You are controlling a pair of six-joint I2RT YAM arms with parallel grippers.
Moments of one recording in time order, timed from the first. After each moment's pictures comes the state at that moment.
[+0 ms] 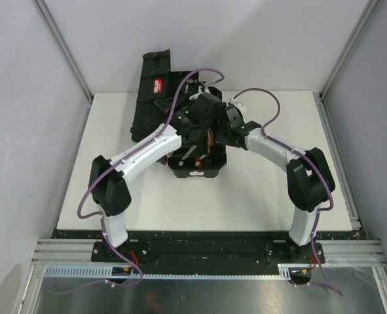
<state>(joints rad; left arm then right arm) -0.78 1.84 1.77 -0.58 -1.30 0.62 0.58 1.85 1.43 -0.41 0.26 0.67</state>
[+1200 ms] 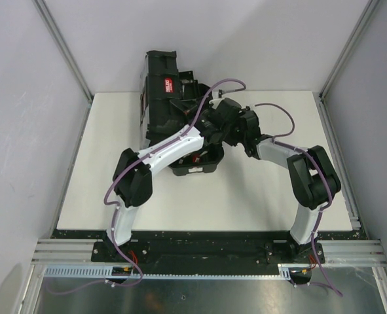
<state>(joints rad) -0.85 2.07 1.92 -0.48 -1.52 0.84 0.44 1.84 1.14 0.18 -0.10 1.02</state>
